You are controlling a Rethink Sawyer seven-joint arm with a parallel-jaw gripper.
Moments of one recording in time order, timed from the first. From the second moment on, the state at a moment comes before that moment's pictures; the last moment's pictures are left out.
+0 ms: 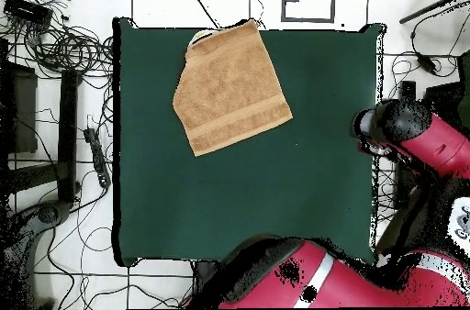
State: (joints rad) arm -0.37 -0.28 -0.43 1.13 0.21 0.83 2.92
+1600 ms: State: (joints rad) arm -0.26 -0.29 -0.32 1.18 0.30 0.83 2.92
